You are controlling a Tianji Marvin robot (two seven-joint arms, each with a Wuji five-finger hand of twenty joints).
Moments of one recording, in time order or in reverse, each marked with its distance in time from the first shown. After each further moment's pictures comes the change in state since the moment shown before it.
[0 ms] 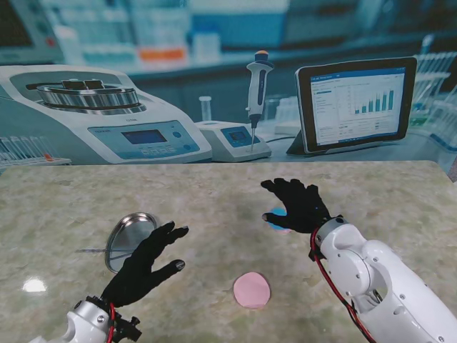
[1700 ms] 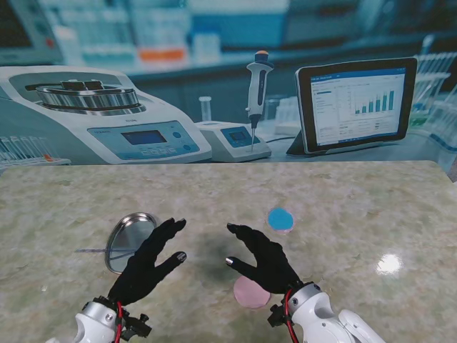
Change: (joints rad) left arm -0.021 -0.021 0.059 0.012 -0.033 0.051 0.087; right arm -0.274 -0.067 -0.115 -0.058 0.336 -0.079 -0.242; left_hand -0.035 0.038 -0.016 0.000 -0.001 0.058 -0.070 -0.036 0.000 0.000 0.003 0.026 0.000 0.000 0.004 0.063 0.000 0.000 0.000 0.011; right_hand -0.046 0.121 -0.155 0.041 0.009 -0.085 -0.060 -0.174 -0.011 -0.014 -0.078 0.037 -0.027 -0.068 -0.075 -0.001 -0.030 -0.039 -0.176 0.002
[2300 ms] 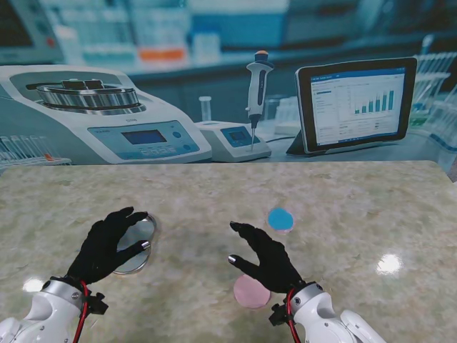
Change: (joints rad) left arm -0.033 0.010 -0.217 0.030 0.240 0.057 -0.081; right arm -0.007 -0.002 0.012 0.001 0.016 -0.010 -0.012; left_hand 0.074 -0.063 0.000 0.000 0.005 0.025 0.166 0.080 0.001 0.000 0.093 0.098 0.000 0.000 0.058 0.224 -0.011 0.000 0.025 0.224; right_hand 0.000 0.000 0.000 0.000 0.000 0.000 0.000 0.000 0.000 0.000 -0.011 0.008 -0.001 -0.002 -0.020 0.000 0.000 -0.010 -0.014 0.025
